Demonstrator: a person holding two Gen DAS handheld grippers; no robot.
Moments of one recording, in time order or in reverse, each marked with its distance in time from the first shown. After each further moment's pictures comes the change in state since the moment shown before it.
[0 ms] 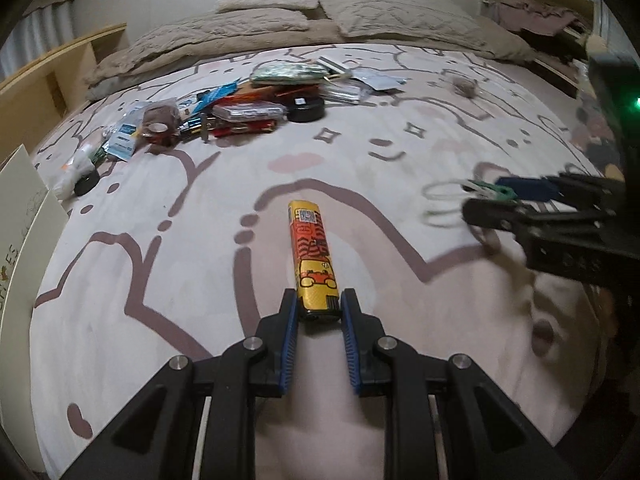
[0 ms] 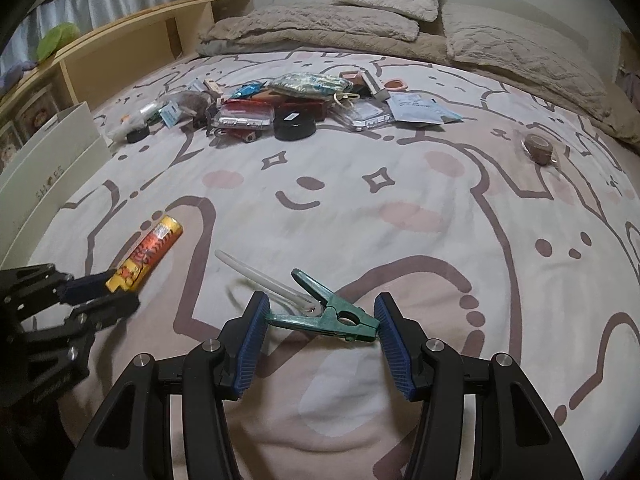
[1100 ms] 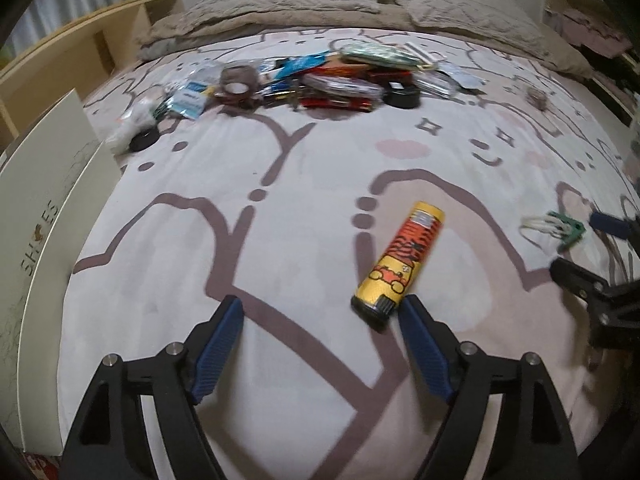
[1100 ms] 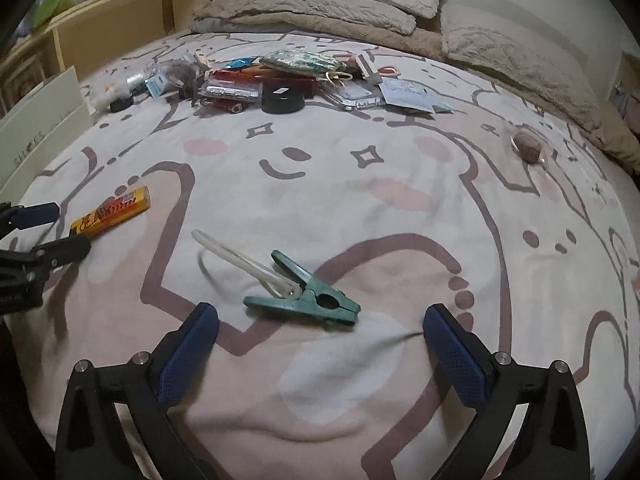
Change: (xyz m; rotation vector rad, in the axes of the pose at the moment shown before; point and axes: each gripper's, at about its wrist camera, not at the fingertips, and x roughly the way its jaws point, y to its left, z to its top) left arm 0.009 0.064 0.003 -0.161 0.083 0.153; right arm 0.008 0.001 -0.012 -0.043 0.044 -0.098
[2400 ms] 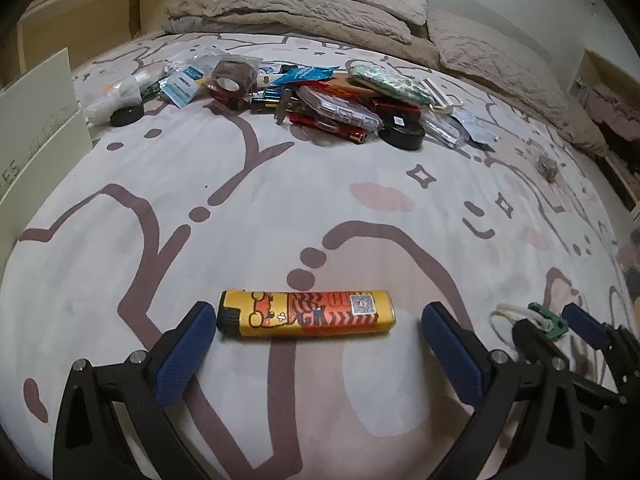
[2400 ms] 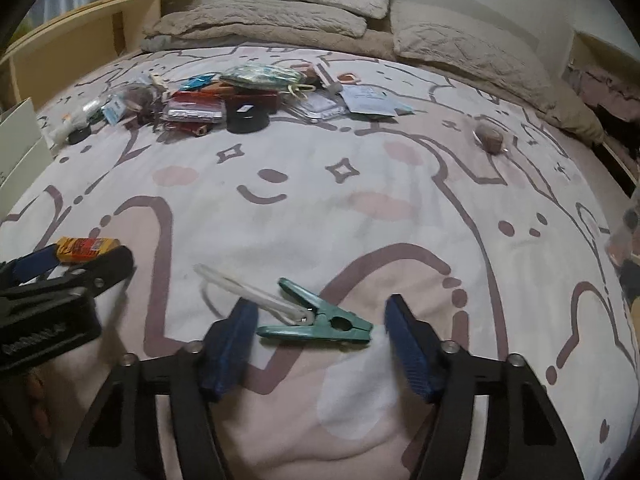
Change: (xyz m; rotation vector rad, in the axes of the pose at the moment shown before) left arm 0.023 -0.031 0.020 -0.200 -0.062 -0.077; right arm 0.001 0.021 0.010 0.112 -0.031 -0.144
